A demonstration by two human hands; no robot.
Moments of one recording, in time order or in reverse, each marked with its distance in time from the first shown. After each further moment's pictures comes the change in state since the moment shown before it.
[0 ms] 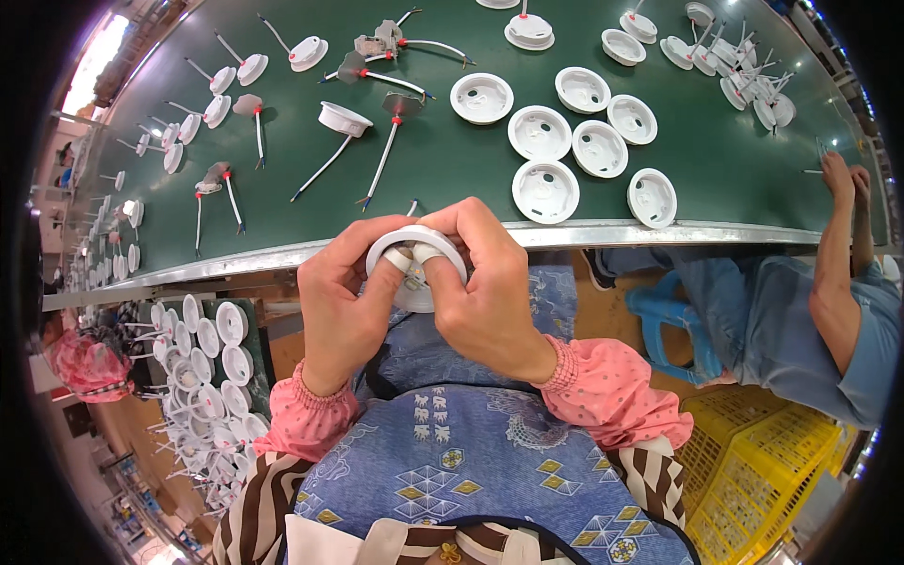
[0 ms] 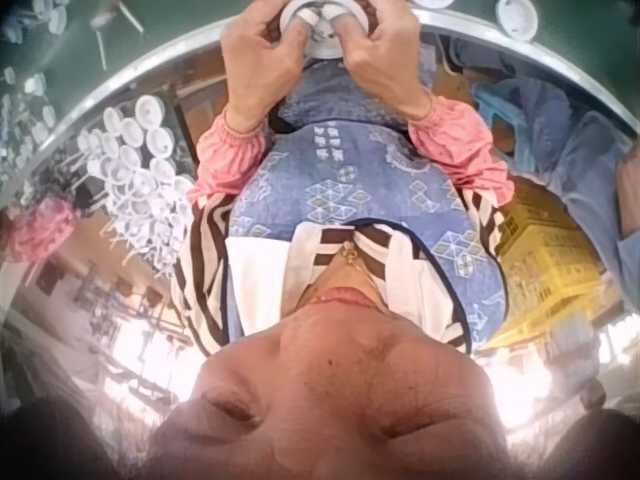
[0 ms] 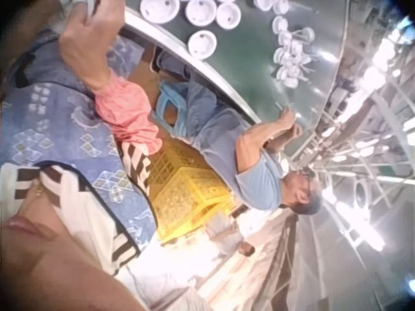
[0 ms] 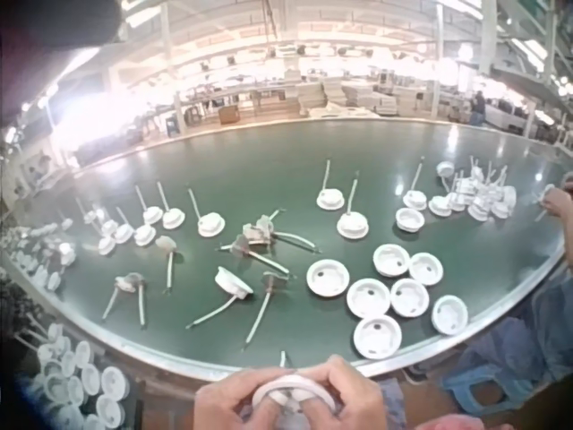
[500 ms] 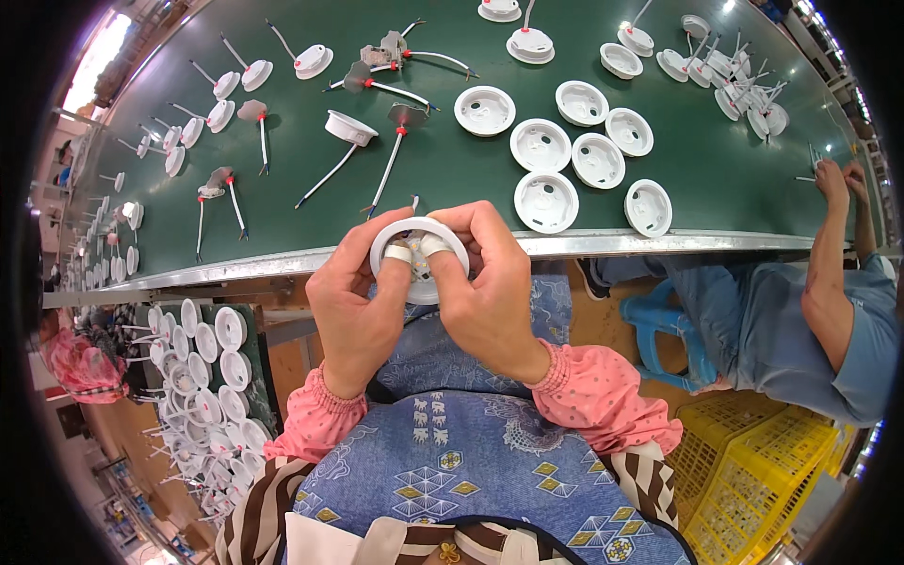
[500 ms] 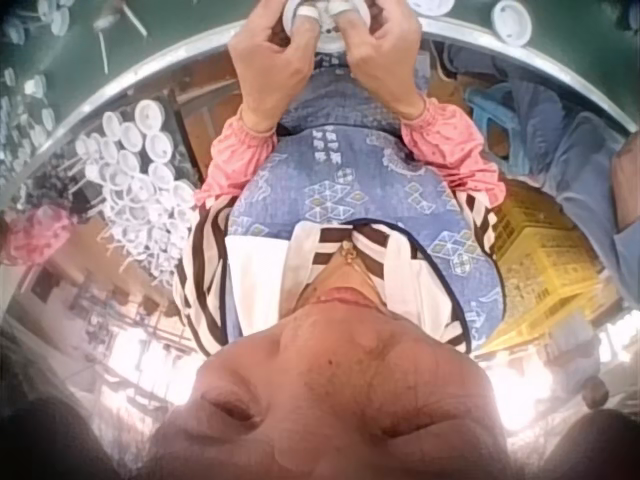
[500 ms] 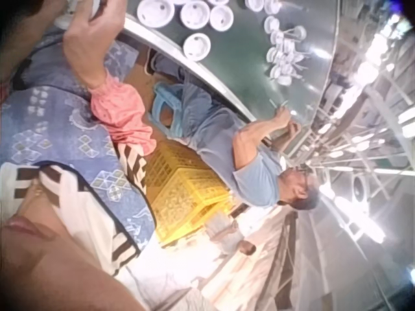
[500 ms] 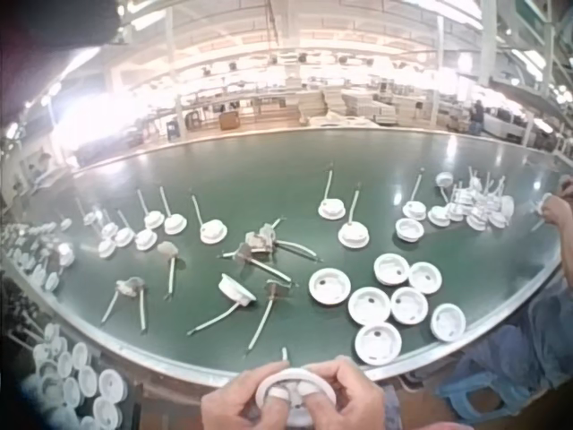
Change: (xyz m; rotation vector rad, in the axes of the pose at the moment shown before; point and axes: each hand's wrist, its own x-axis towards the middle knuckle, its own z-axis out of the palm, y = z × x) left_hand -0.001 -0.004 0.009 0.042 0.133 0.026; right_hand 0.004 -0.001 0.012 0.180 0.138 0.074
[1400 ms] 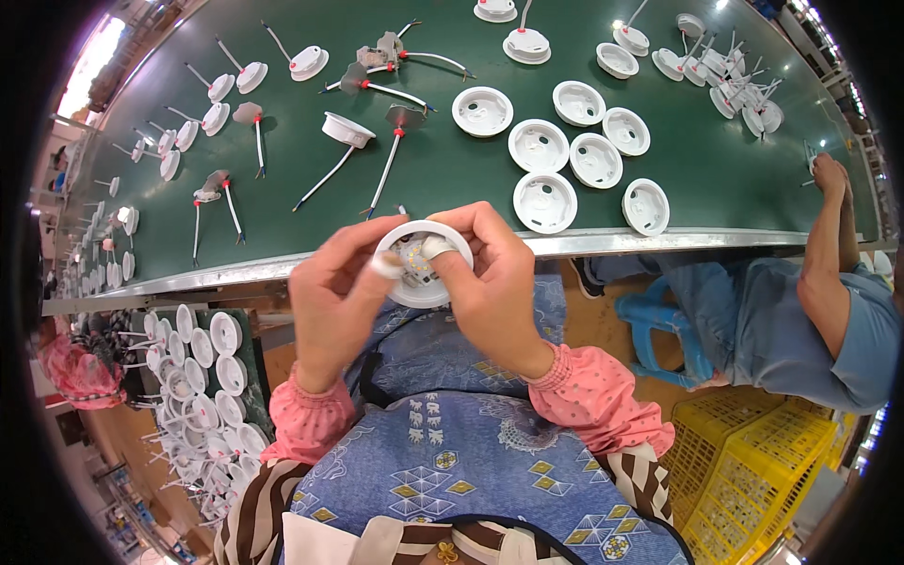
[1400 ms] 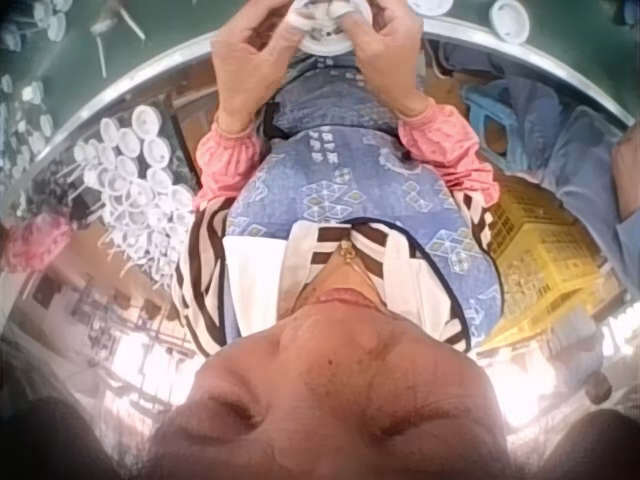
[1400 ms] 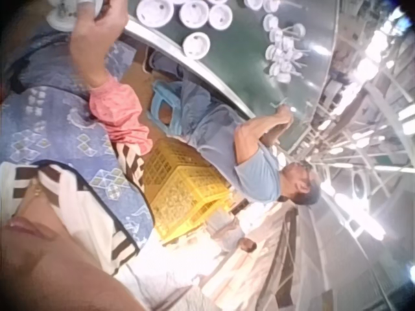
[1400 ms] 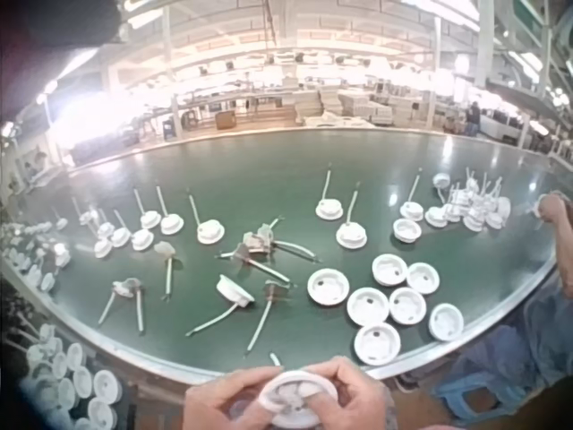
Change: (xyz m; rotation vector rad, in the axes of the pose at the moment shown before) left_hand 0.011 0.004 -0.023 -0.173 -0.189 -0.145; right_hand 0.003 0.004 -0.006 0.127 -0.040 0.049
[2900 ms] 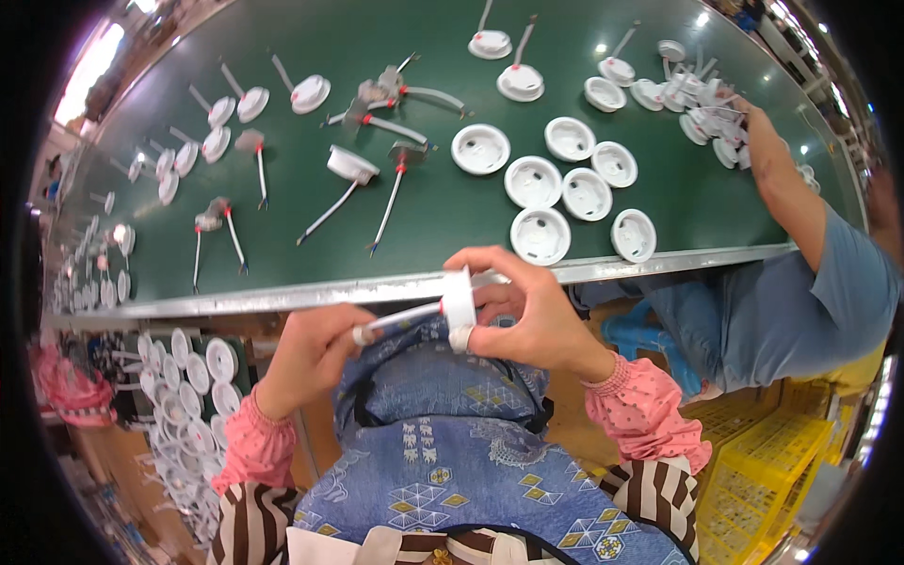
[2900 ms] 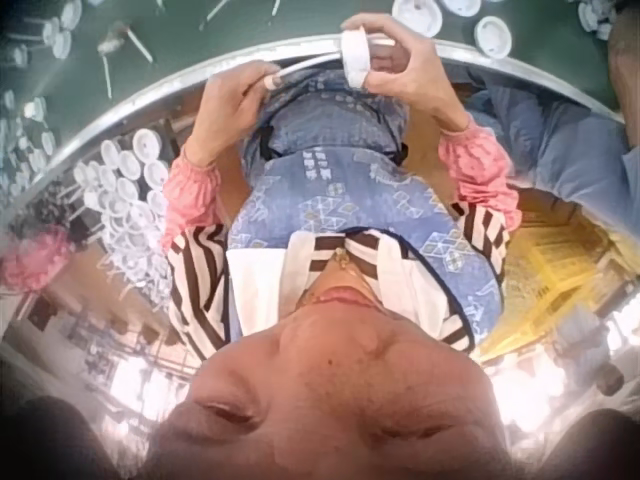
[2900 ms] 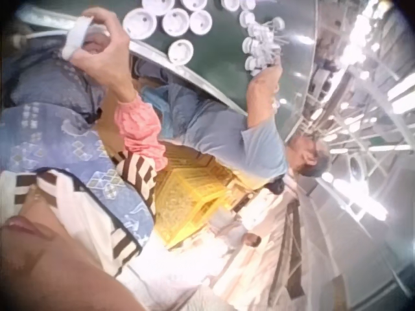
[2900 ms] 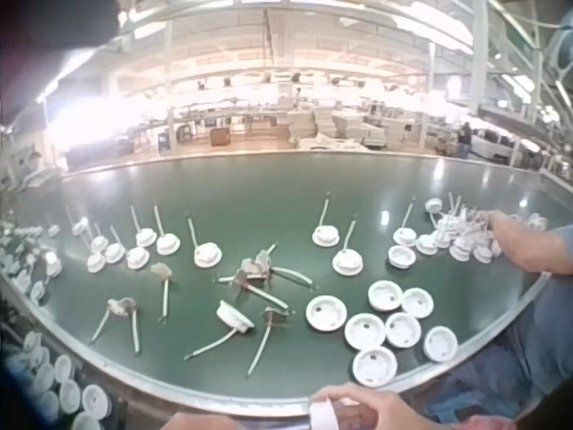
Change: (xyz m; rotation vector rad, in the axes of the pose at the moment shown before) left_hand -0.011 -0.013 -0.073 0.418 -0.414 0.071; right_hand 0.011 -0.034 -0.044 -0.134 -0.406 0.327
